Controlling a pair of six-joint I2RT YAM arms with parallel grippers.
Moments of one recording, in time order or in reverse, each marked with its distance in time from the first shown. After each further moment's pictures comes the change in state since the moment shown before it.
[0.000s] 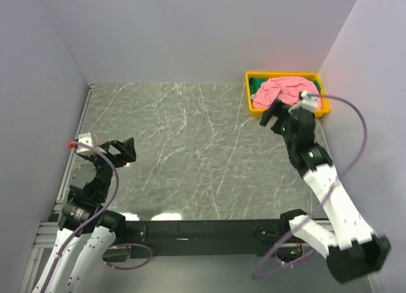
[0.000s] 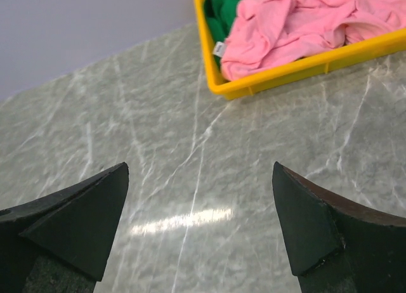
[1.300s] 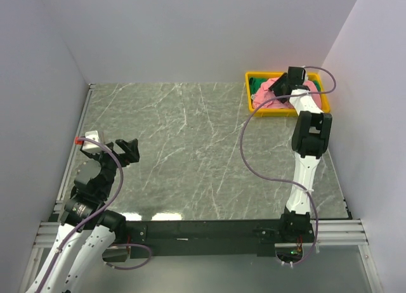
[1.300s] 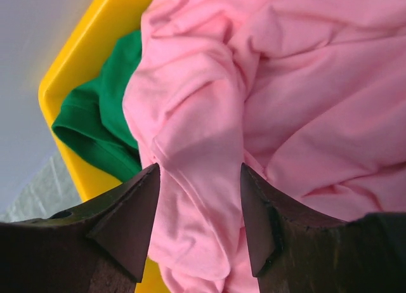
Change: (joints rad) left arm -0.030 0.037 -0.005 -0.007 0.001 0.019; right arm -0.358 1.452 1.069 0.003 -0.312 0.248
